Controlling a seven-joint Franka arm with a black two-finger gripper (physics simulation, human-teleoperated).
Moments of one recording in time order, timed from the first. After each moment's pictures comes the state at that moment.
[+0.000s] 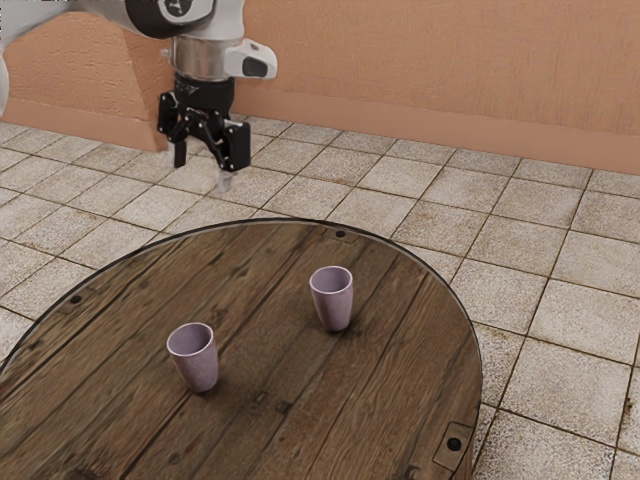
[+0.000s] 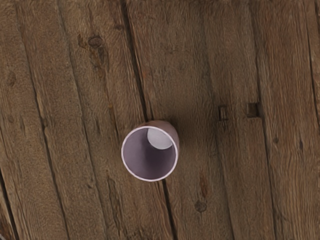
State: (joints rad) arm -0.18 0.10 -0.03 -1.39 0.14 1.32 -0.04
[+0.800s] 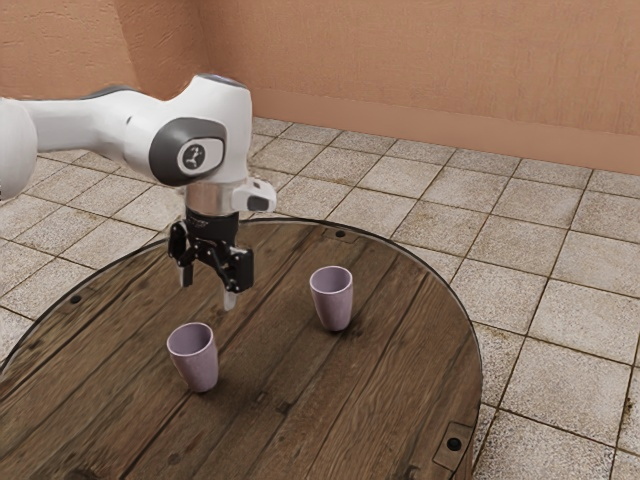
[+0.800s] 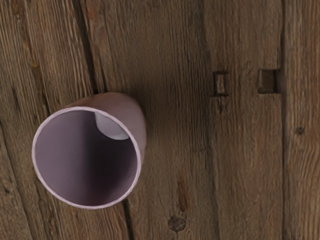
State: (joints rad) arm -0.18 0.04 0.03 -2.00 0.07 1.73 -0.08
